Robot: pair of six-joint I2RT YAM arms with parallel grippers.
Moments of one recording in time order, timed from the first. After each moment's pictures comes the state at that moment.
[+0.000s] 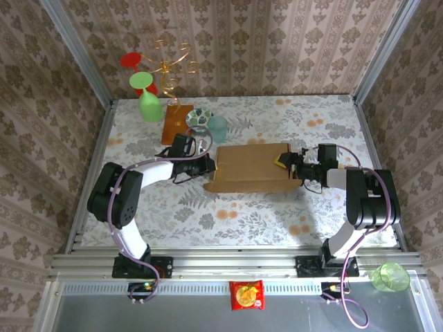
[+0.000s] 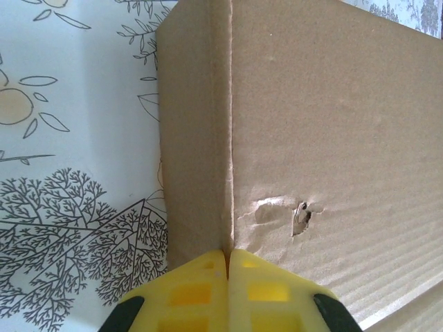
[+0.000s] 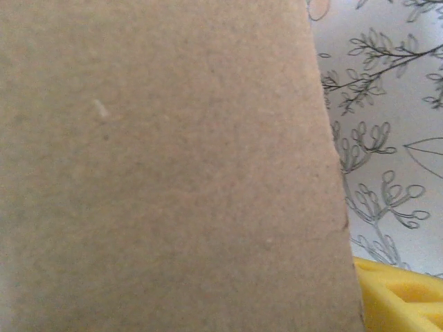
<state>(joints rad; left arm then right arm) -0.45 1.75 0.94 -0.07 0.55 -0.61 -0.08 1.67 0.66 0.18 -0.96 0.92</state>
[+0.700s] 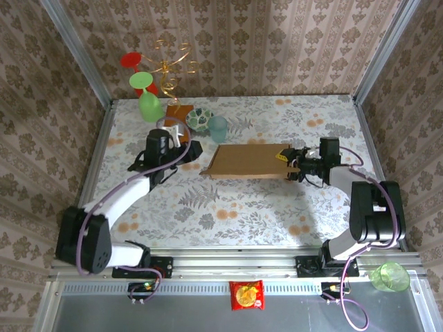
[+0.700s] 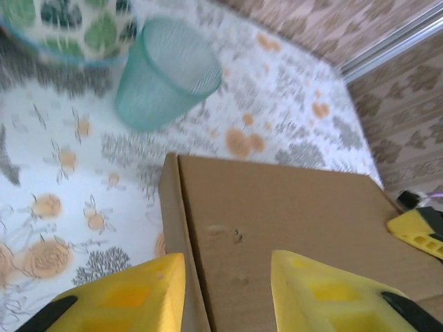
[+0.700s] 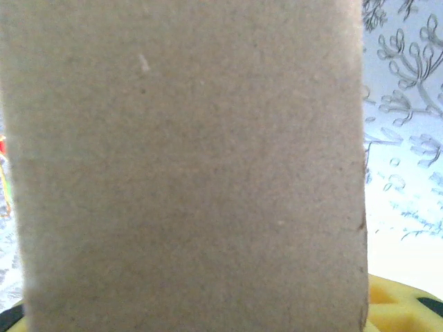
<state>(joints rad) -0.40 1.30 0.80 0.04 0.36 -0.59 -0.07 1.54 0.73 0.00 -0.97 1.26</state>
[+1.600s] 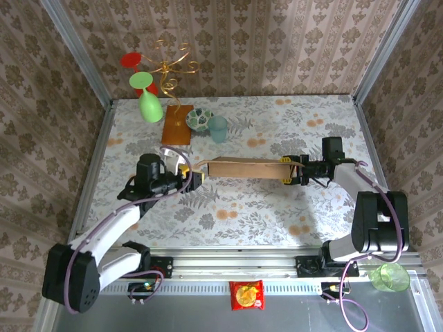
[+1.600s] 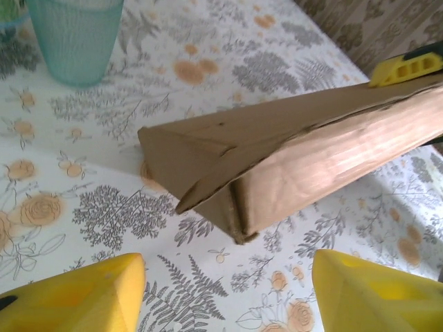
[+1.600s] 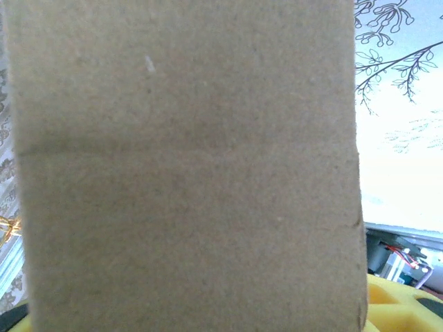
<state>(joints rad) -0.40 1.05 0.54 0.00 0.55 -0.20 -0.08 1.46 0.79 -0.40 -1.00 1.50</state>
